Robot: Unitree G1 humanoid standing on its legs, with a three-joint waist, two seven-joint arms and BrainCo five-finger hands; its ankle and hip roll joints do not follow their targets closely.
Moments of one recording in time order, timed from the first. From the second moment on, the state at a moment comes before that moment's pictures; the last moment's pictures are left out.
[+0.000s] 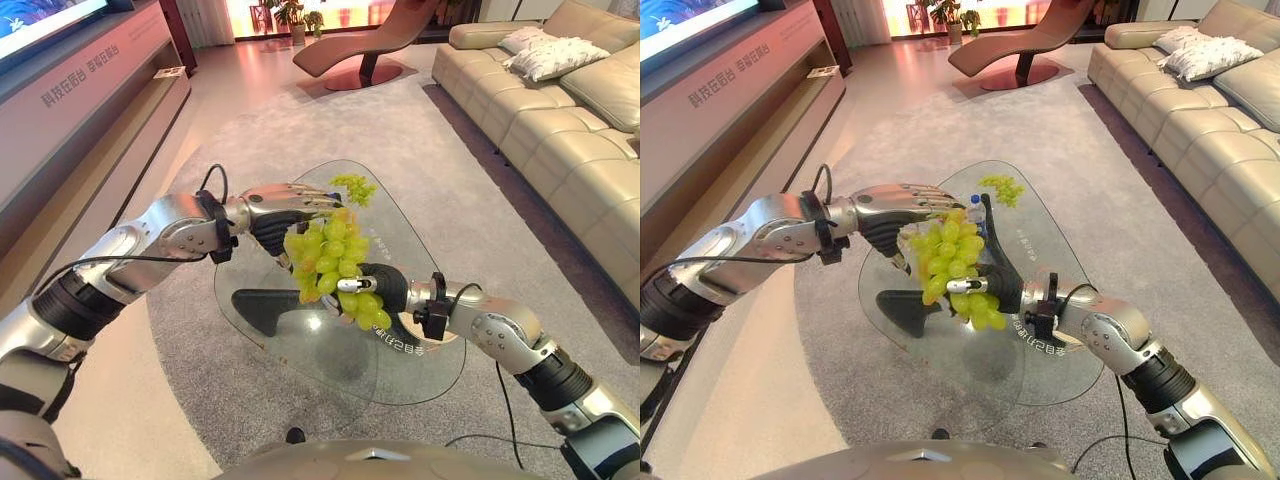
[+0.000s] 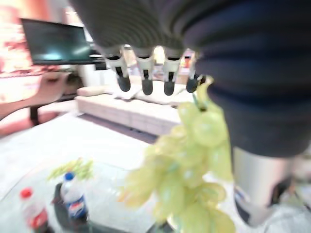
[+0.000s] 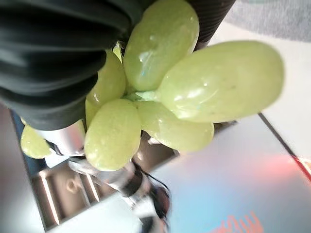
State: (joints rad) left arm -0.59 0.97 -0.52 -0.14 0.31 -0.28 -0.46; right arm -0.25 -0.64 0.41 -0.15 1.04 0.46 0.61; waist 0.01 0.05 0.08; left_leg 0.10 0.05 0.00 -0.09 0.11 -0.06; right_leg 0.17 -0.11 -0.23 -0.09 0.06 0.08
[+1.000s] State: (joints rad) left arm -0.02 0.58 -0.30 0.62 0.02 -0.09 -0.15; right arm -0.05 -0.54 0.06 0.34 0.77 0.03 0.38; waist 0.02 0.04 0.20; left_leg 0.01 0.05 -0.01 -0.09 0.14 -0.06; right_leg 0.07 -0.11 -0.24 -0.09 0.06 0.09
